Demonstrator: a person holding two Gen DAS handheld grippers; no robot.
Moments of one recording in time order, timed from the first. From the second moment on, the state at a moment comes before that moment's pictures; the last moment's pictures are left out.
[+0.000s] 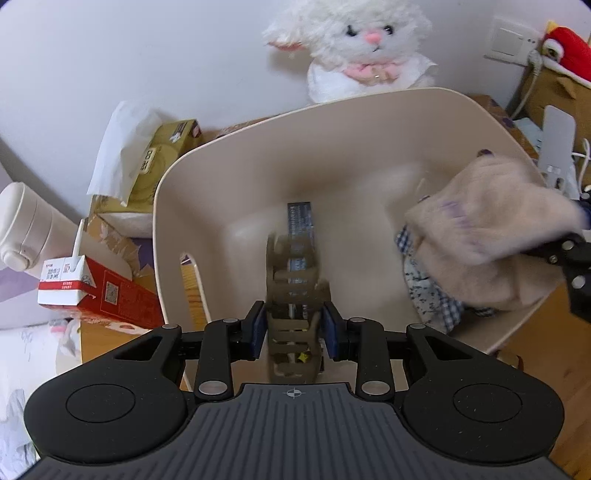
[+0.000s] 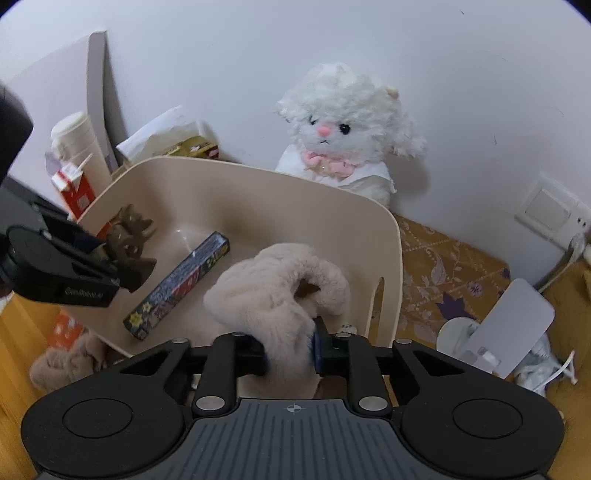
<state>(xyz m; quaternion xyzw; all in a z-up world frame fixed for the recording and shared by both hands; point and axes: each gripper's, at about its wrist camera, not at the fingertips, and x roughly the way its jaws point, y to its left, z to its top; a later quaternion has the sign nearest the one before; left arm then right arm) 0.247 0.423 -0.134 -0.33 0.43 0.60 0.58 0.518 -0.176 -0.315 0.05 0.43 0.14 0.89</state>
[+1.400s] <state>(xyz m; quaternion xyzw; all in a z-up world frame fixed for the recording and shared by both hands) 0.132 0.308 -0.148 -0.38 0.40 0.65 0.53 0.361 -0.194 -0.330 0.08 0.45 0.07 0.89</state>
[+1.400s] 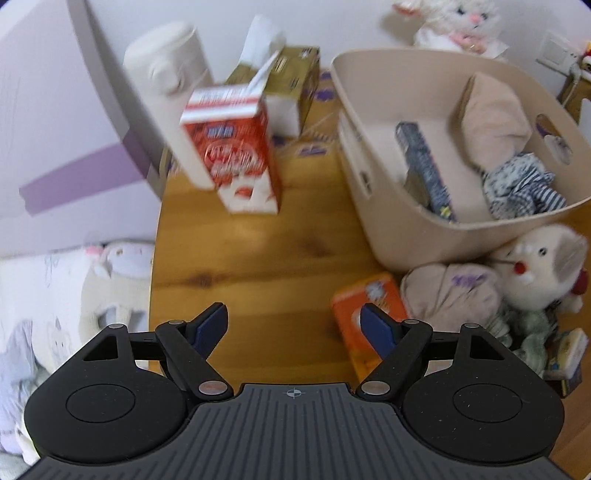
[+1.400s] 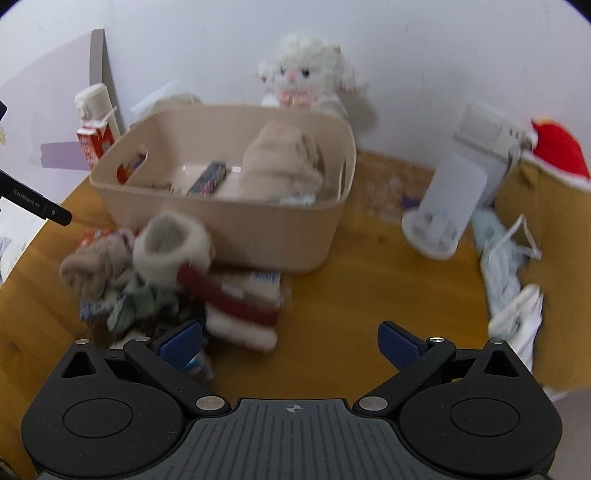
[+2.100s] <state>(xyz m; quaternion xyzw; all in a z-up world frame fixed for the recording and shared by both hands) 0.155 0.328 -0.186 -0.42 0.37 0.62 0.54 0.338 -0.151 -0.382 0.13 0.52 0.07 0.84</state>
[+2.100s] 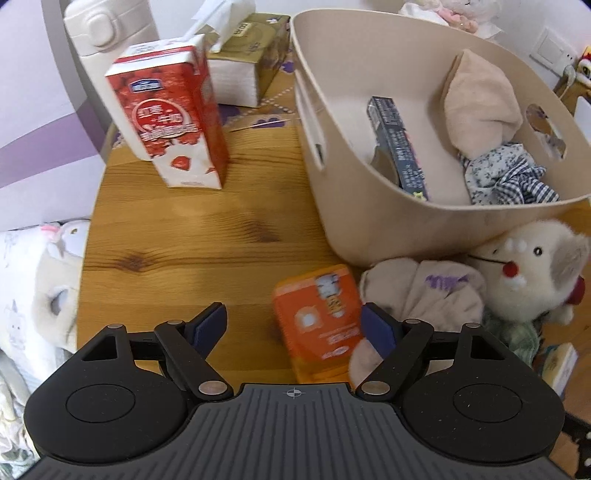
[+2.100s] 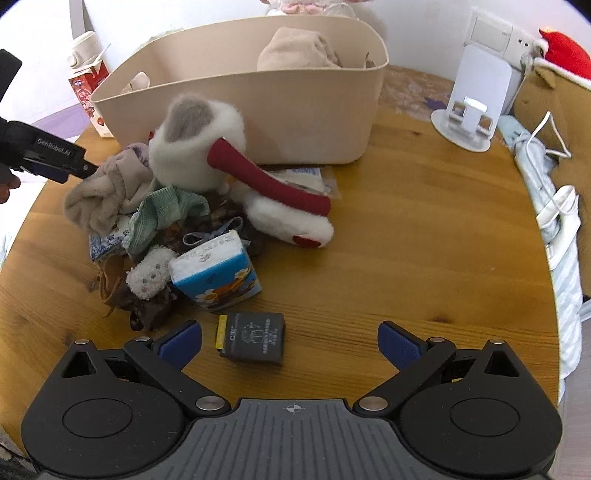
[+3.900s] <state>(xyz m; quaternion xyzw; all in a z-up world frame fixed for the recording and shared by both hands) 0.136 0.274 -0.141 -0.40 0.34 0.64 0.56 0.322 -0.194 -0.347 0.08 0.48 0.10 0.87</state>
